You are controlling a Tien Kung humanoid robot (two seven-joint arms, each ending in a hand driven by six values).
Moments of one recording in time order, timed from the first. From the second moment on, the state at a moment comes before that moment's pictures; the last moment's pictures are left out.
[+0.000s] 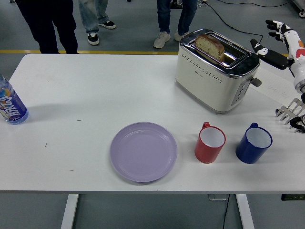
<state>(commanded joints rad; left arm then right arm) -0.08 0.13 -0.83 -0.18 0.60 0.07 0.41 0.61 -0.43 1.09 1.32 -1.44 -0.35 -0.11</state>
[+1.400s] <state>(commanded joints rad) -0.09 0.13 -0.82 -0.18 0.59 0.08 0.41 0.88 -0.35 0.92 1.15 -1.62 -0.20 -0.25</state>
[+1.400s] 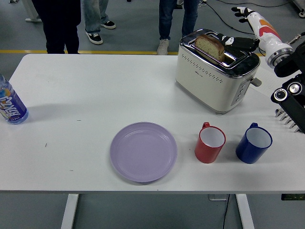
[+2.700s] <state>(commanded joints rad) -0.10 0.13 -0.81 -0.18 0.58 0.08 0.40 1.05 -0.24 0.80 0.93 -1.65 -0.07 -0.34</state>
